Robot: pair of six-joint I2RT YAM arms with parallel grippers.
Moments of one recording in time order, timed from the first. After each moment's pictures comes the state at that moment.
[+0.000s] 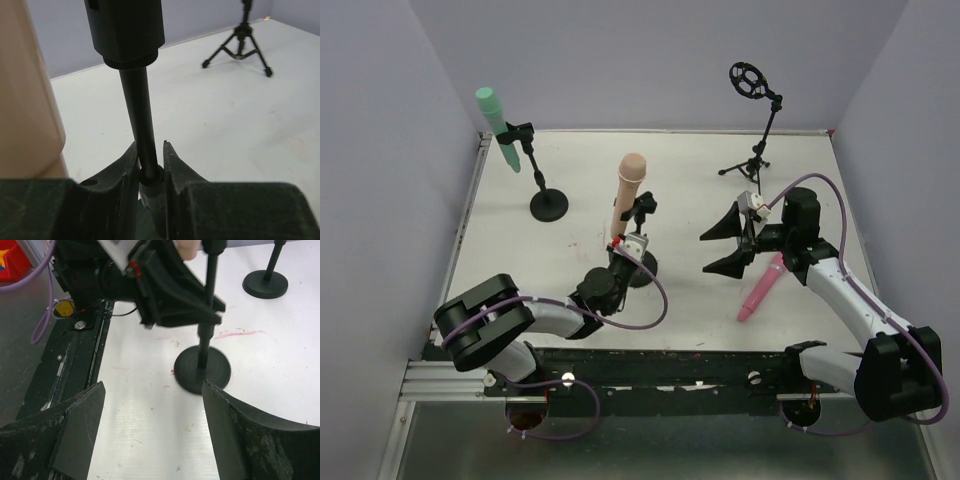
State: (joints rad) left arm -1.03 1.49 0.38 1.25 -0.55 0.15; right arm 0.20 1.15 0.70 0.06 -1.36 -0.32
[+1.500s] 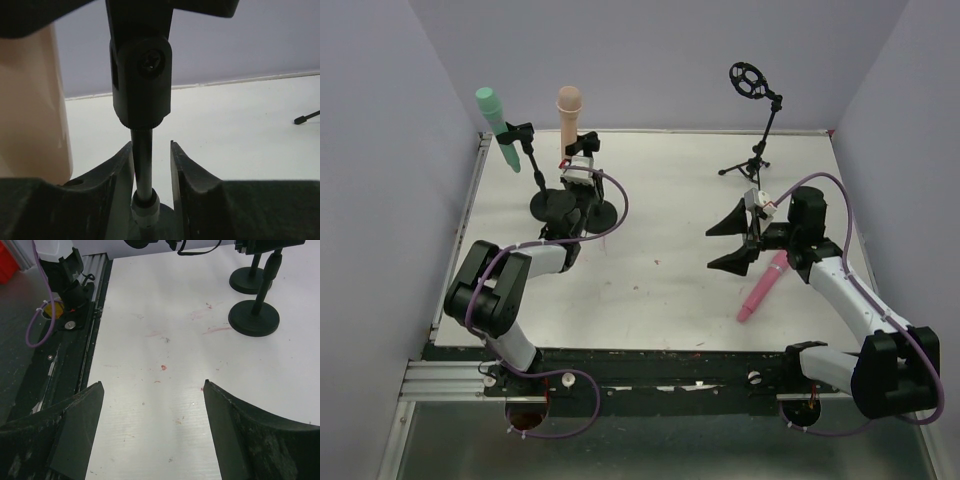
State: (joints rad) left arm -0.35 1.65 0.72 1.05 -0.11 -0.04; right arm 0.14 1.16 0.70 0.05 -1.37 -0.34
